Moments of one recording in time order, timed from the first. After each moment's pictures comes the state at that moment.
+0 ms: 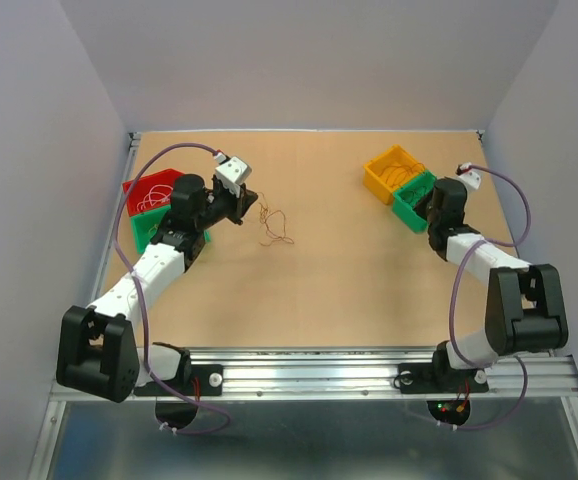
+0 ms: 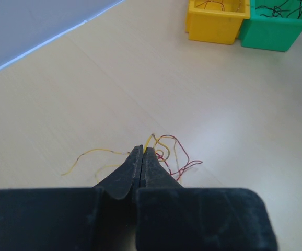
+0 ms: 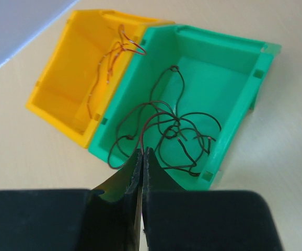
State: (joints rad) left arm -0.29 1.26 0.82 0.20 0.45 0.11; right arm 0.05 1.44 0.75 0.30 0.28 0.55
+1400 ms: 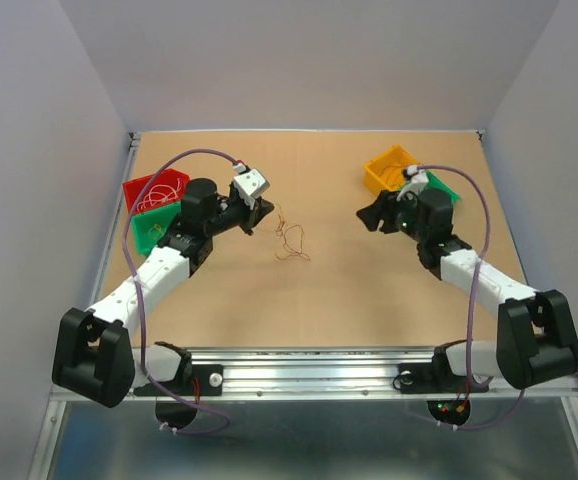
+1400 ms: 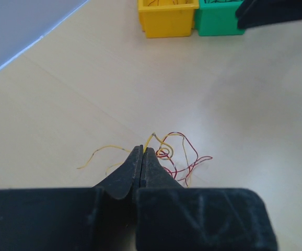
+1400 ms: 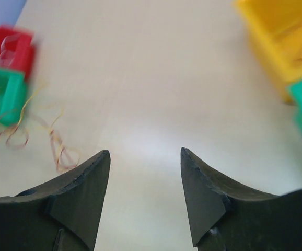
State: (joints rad) left arm -0.37 1.24 0.82 0.16 0.51 0.19; right arm 0.17 1.28 0.69 0.30 -0.28 0.40
